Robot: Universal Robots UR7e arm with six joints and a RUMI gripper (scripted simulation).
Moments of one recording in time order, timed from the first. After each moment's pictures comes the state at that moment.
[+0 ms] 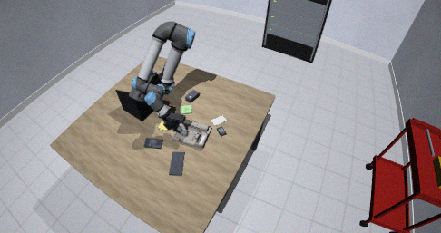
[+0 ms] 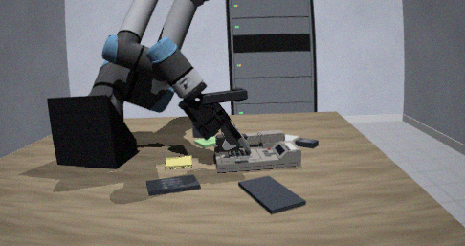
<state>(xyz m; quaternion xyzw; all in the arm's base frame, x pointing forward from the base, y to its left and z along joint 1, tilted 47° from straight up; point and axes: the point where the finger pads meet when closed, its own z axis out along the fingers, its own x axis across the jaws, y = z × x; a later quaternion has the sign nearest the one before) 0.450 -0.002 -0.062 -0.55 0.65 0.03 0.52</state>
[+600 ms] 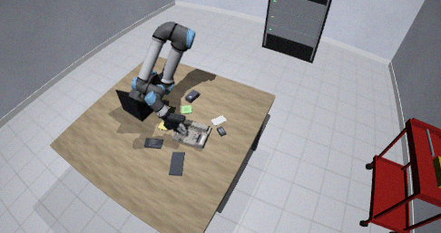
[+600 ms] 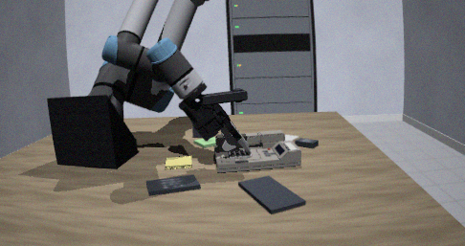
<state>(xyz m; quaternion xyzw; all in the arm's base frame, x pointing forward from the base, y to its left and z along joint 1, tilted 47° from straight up) 0.450 0.000 -0.063 -0.55 0.65 0.03 0.52</state>
